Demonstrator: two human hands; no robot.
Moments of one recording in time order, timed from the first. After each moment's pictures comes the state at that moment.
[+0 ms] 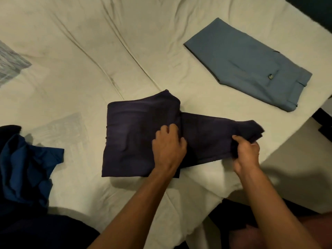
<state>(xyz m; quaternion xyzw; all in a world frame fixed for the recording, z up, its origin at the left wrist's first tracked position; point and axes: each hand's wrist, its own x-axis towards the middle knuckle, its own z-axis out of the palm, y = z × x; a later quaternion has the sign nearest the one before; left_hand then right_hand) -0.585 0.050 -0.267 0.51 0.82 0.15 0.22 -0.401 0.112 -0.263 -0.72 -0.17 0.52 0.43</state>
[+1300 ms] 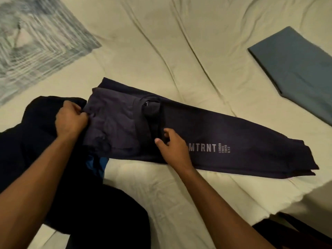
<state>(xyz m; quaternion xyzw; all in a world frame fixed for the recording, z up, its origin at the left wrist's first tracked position) -0.971 -0.107 -0.254 0.18 0.96 0.18 0.13 -0.680 -0.009 -0.276 -0.50 -0.71 0.49 0.06</state>
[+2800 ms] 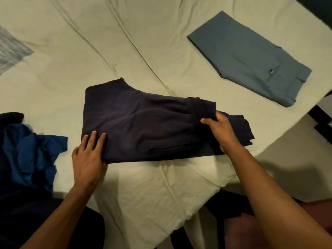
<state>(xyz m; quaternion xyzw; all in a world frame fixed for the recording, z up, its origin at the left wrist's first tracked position) -0.770 -0.099 -0.313 0.52 0.85 -0.03 0.09 -0.444 0.128 -0.259 -0.60 -0.52 0.56 0.22</state>
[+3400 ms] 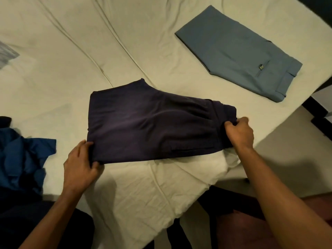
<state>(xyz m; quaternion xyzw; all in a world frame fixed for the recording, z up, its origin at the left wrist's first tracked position) -0.754 -0.103 -0.303 0.46 0.86 0.09 0.20 -0.366 0.146 -0.263 -0.81 -0.49 0.31 0.09</state>
